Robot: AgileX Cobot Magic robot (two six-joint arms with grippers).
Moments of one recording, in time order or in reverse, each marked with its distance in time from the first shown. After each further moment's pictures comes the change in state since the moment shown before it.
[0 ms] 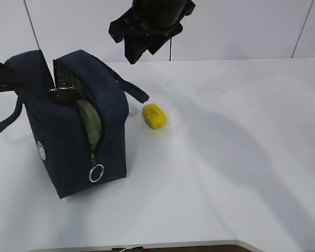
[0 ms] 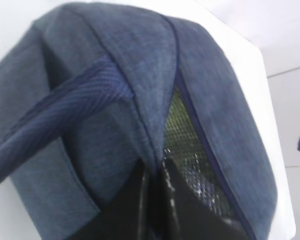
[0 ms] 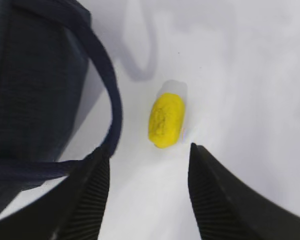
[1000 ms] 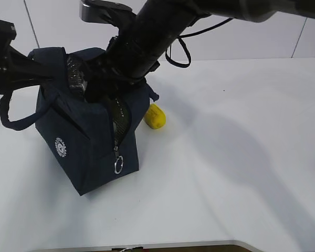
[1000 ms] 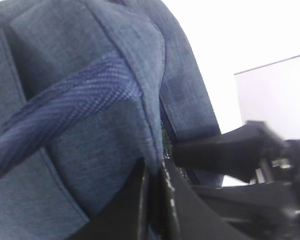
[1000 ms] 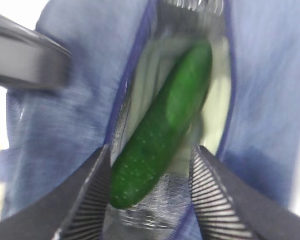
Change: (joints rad) left arm -0.140 0.000 0.000 -0.105 -0.035 -0.039; right arm 0.000 0.000 0.295 0.474 -0.261 -0.215
